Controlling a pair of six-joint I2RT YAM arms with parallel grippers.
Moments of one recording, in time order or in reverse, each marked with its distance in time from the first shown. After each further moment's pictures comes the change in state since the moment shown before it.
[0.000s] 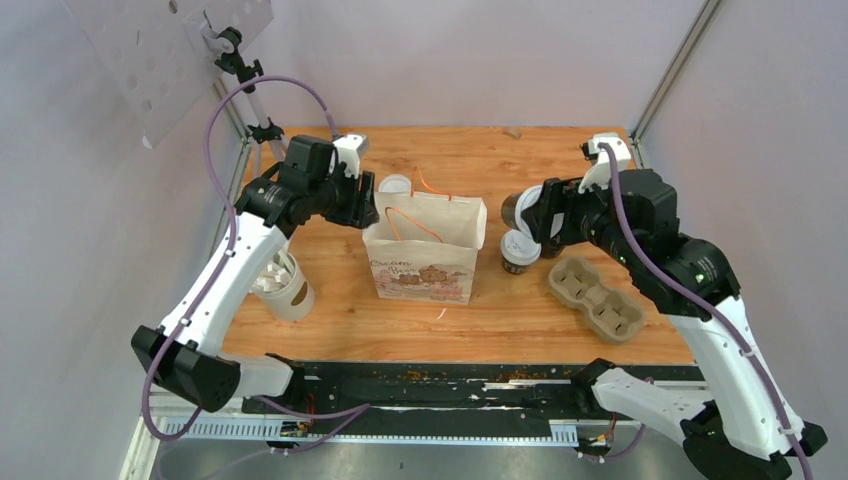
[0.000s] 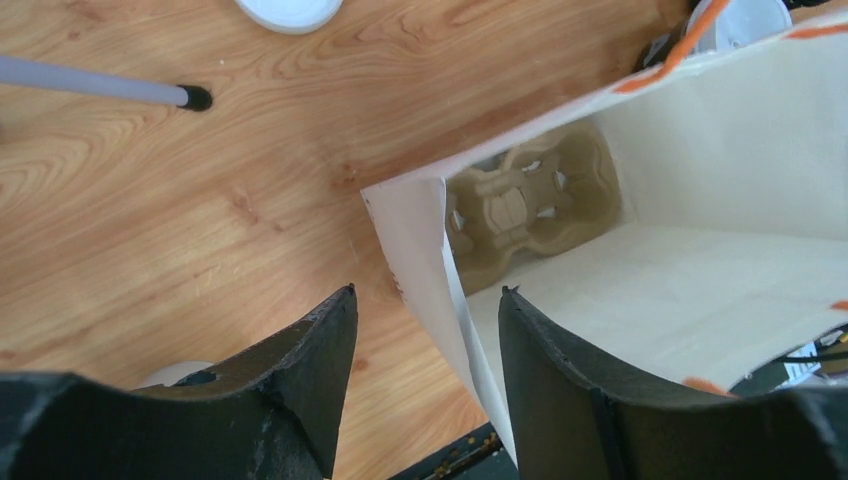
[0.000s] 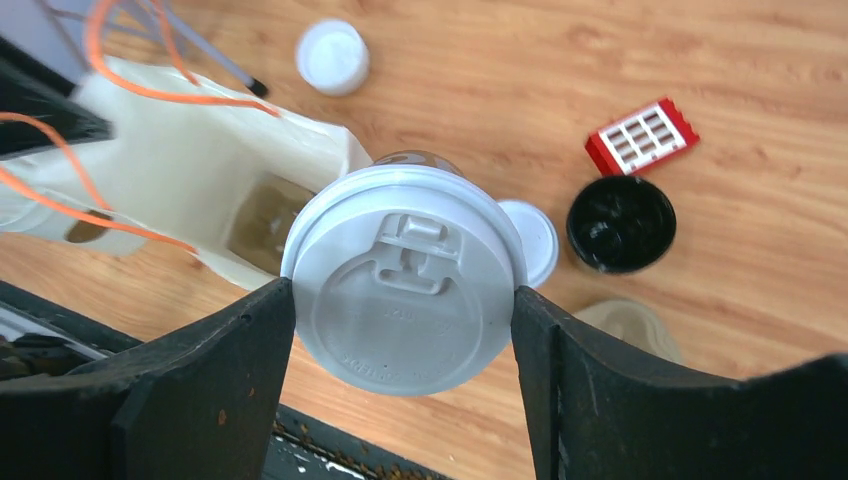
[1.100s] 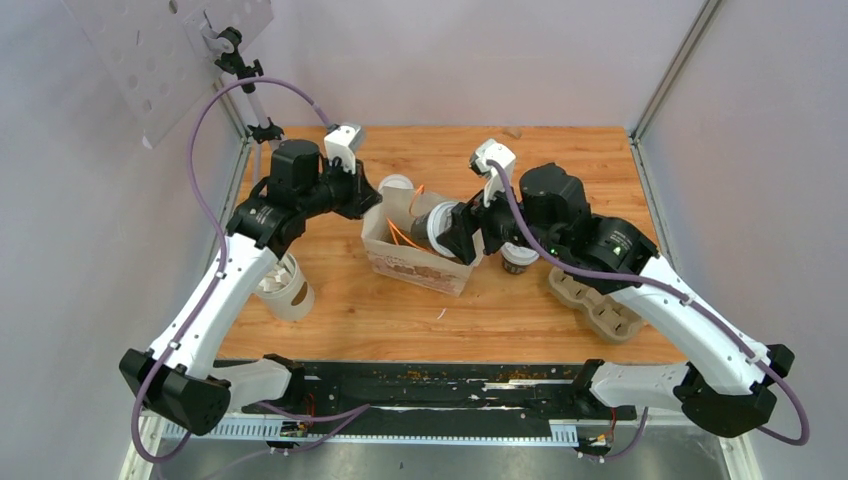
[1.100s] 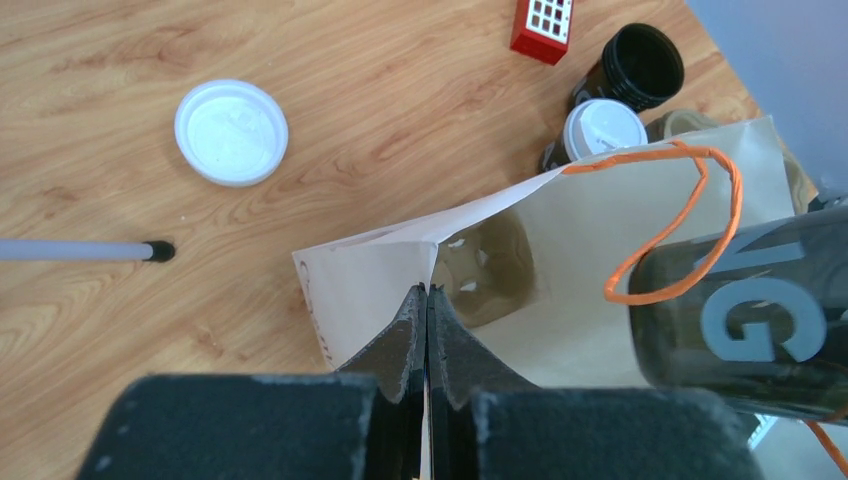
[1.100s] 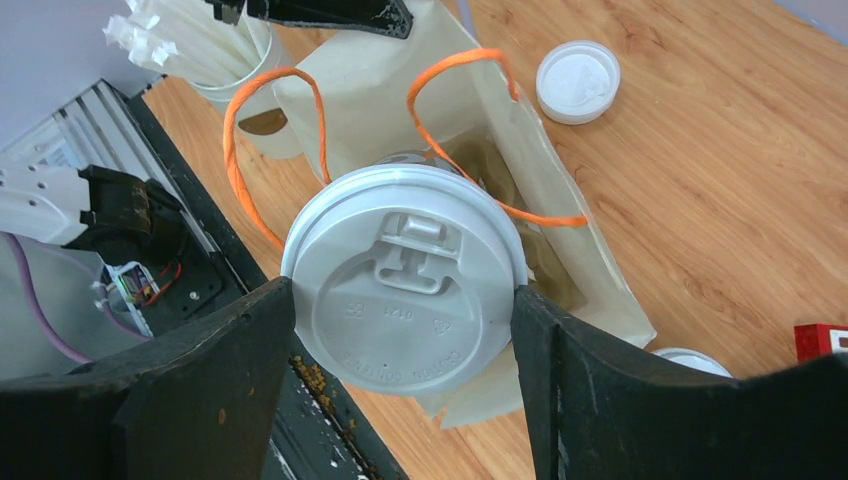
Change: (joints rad) left arm 0.000 -0.077 -0.106 0.313 0.127 0.000; right arm 0.312 0.176 0.003 0.262 -0.197 -0.125
